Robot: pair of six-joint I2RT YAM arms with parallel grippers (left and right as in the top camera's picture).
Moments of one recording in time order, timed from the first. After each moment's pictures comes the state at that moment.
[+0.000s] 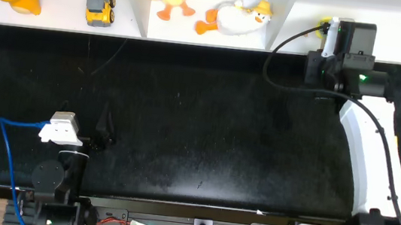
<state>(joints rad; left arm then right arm) 0.06 0.01 0.01 -0.08 0.06 -0.18 0.01 1.55 1.27 -0.65 0.05 -0.04</state>
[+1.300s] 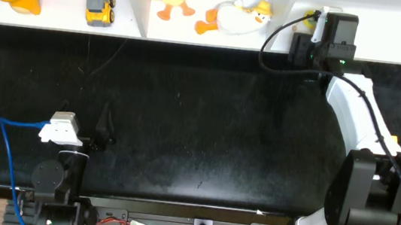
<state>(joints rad) 0.06 0.01 0.01 -0.08 0.06 -0.18 0.01 1.78 1.26 -0.33 0.00 0.05</state>
